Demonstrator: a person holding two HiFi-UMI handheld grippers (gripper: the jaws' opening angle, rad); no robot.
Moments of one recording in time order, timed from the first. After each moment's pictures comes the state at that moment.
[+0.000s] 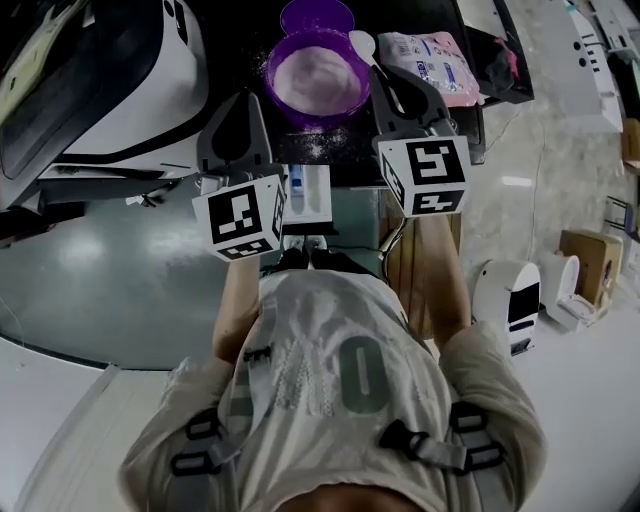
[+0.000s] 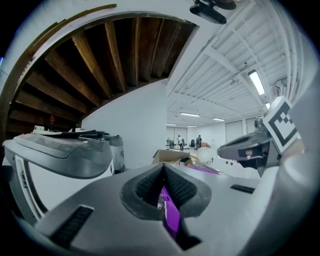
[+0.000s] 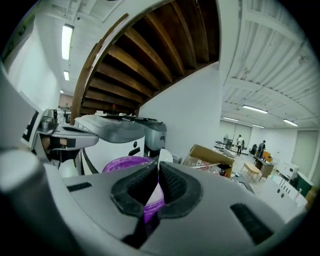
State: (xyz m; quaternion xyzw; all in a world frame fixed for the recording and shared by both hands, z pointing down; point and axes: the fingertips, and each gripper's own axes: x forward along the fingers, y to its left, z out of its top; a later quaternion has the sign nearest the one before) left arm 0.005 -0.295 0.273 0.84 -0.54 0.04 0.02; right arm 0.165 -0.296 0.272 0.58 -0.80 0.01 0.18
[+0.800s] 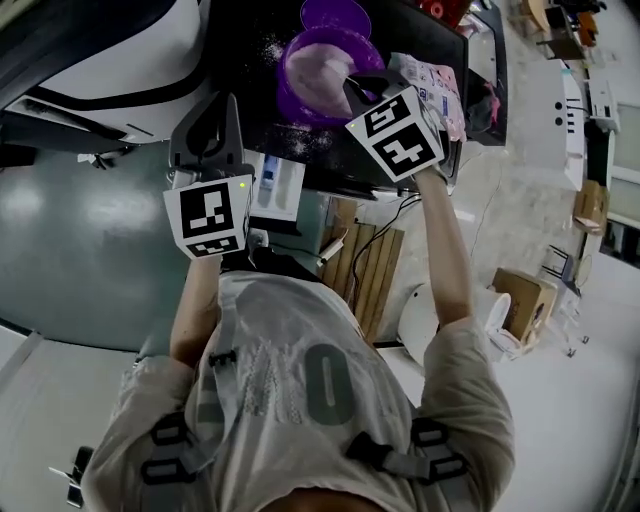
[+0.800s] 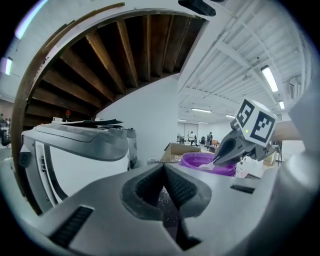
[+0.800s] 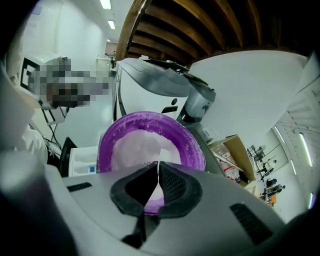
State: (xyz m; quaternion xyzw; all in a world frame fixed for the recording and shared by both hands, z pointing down) left arm -0.046 -0.282 0.315 0.80 -0.59 0.05 0.05; right arm 0.122 -0.322 0.365 0.34 -0.79 -0.01 0.51
